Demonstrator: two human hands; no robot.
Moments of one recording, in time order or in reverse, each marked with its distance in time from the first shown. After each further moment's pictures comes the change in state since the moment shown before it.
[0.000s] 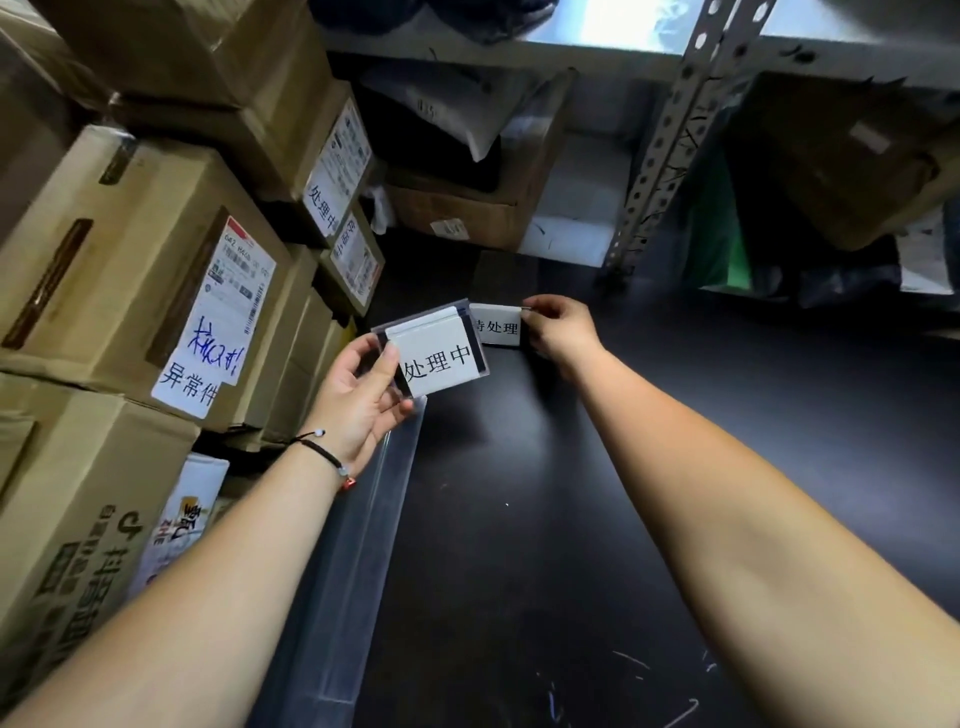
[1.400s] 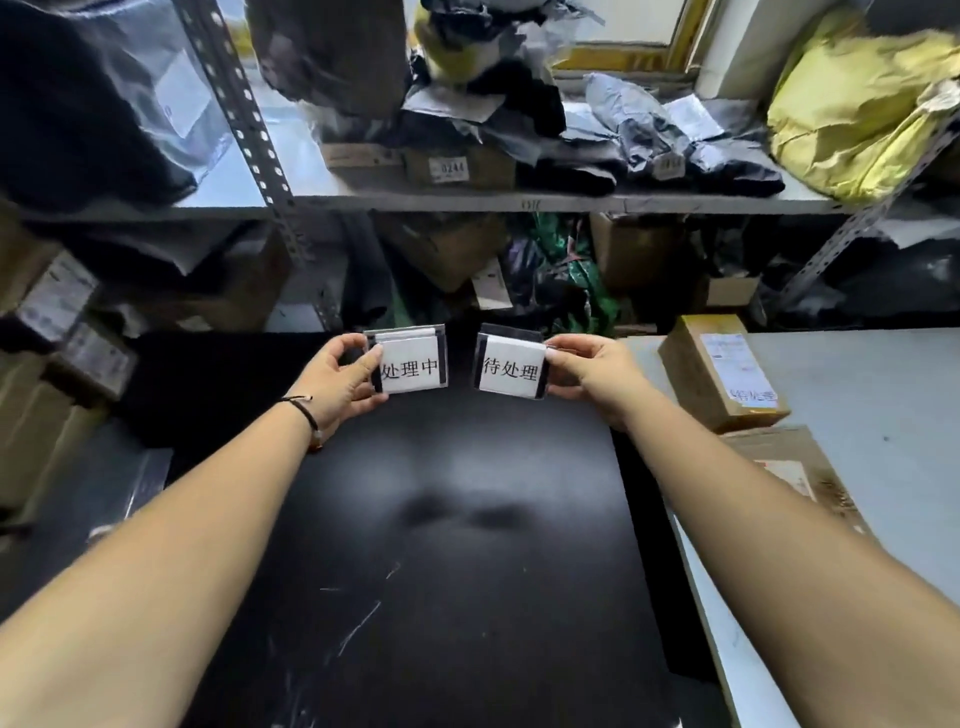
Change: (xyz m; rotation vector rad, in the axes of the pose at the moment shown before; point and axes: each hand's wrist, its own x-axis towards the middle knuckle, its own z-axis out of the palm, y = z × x) left_hand -0.199 -0.048 0.324 0.355 -0.366 0.046; right_hand -0.317 -0.029 -0.473 0.255 0.165 -0.057
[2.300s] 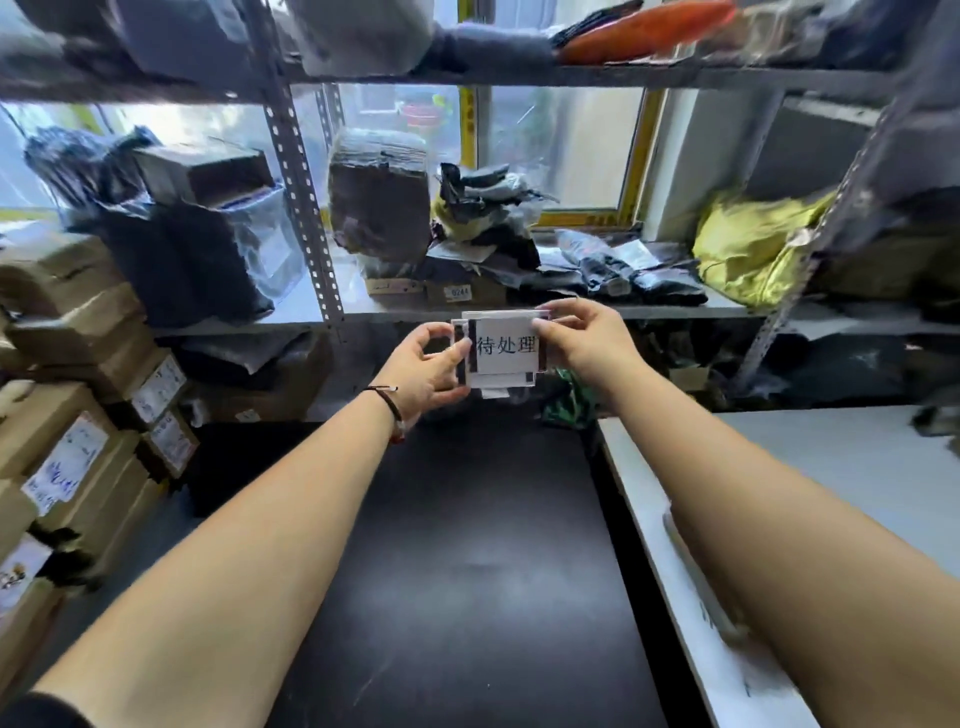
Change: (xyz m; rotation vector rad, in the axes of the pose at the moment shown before) left_hand -0.124 0.112 0.079 0.027 -0.199 0.315; right_hand -0.121 -0.132 0.015 -0.163 0.102 -0.455
